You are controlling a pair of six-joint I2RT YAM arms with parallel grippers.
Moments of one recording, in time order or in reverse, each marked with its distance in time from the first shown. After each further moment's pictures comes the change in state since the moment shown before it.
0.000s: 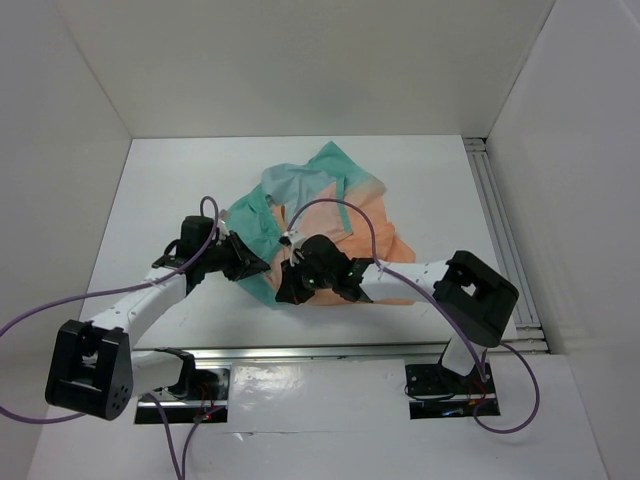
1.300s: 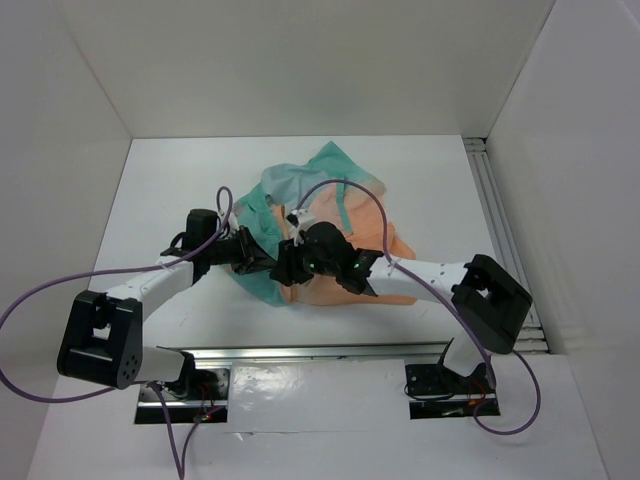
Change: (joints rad) left arm 0.014 0.155 0.034 0.139 0.227 0.113; right arm -0.021 -0.069 0.057 -0.003 0.167 0.047
